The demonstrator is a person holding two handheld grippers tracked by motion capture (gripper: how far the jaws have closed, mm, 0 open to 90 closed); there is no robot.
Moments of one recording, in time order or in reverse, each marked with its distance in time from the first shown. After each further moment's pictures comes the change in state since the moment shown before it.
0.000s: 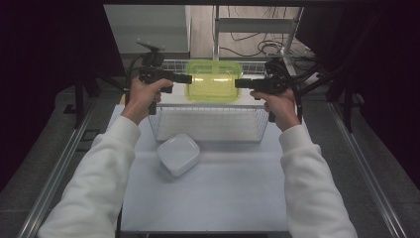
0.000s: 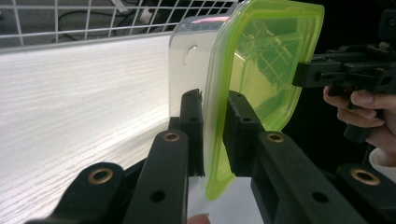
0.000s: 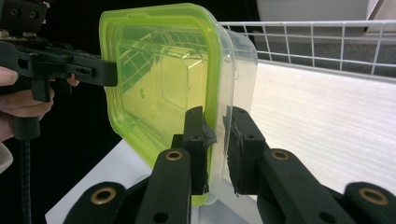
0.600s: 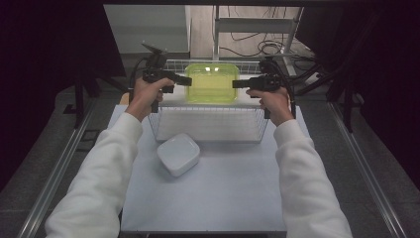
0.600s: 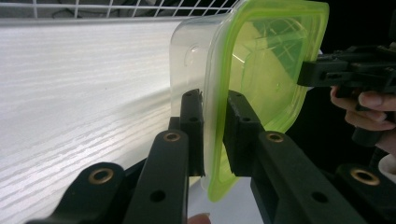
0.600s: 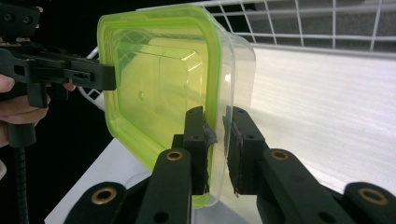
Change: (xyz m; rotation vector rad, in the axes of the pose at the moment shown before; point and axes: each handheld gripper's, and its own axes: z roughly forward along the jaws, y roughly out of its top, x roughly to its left) left arm 0.030 0.003 0.022 0.046 -0.009 -0.093; right arm -0.020 0.004 0.026 0.069 -0.022 0.082
